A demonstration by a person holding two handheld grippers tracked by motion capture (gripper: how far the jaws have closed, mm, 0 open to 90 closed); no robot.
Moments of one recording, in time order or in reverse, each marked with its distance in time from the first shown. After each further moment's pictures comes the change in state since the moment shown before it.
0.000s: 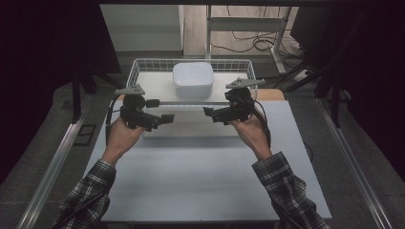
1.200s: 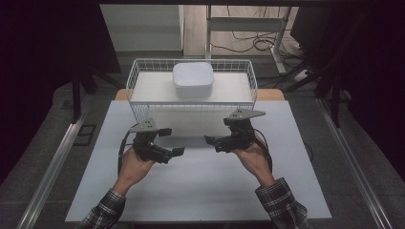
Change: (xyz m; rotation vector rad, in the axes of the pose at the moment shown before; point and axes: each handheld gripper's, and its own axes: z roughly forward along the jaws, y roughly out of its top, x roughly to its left) left arm -0.038 -0.076 0.030 0.004 -0.062 0.048; right arm 0.021 -0.072 -0.004 0.007 0.081 -0.009
